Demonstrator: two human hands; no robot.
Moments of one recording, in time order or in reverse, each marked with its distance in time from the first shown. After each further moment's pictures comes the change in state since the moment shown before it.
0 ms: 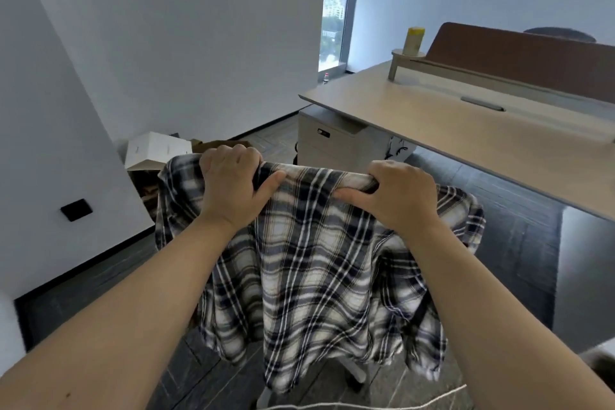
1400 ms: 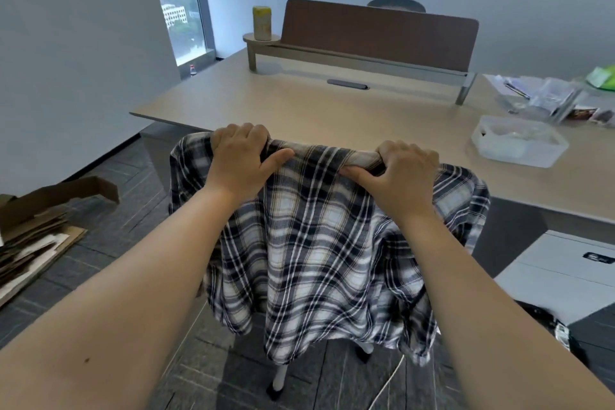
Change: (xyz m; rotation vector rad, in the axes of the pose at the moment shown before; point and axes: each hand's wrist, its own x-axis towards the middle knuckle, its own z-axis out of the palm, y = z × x) left_hand 0.206 0.207 0.233 -0.316 -0.245 0.323; right_hand 0.066 0.282 0.007 -0.101 0.265 0.507
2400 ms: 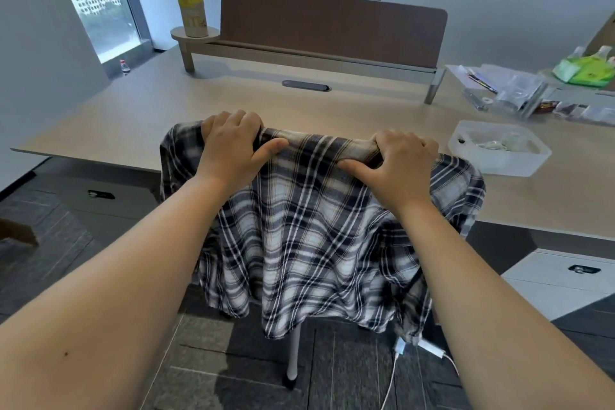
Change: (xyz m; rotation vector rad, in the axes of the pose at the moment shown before) left_hand 0.185 -0.013 0.116 -0.115 -0.069 0.089; right_hand 0.152 0.083 0.065 -0.107 0.030 0.102
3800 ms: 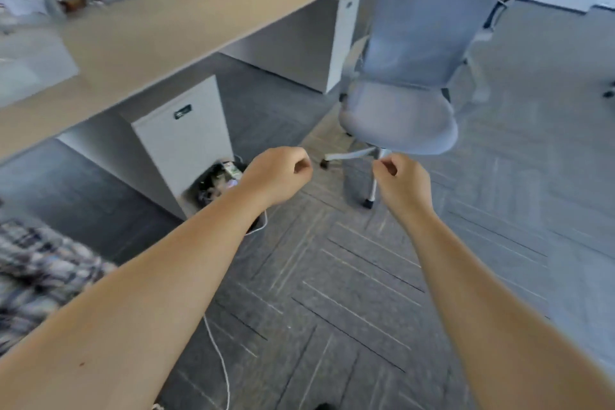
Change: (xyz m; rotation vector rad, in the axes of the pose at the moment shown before) left_hand -0.333 0.578 0.075 -0.541 -0.925 0.925; right_hand -0.538 0.240 -0.326 0.003 0.427 1.379
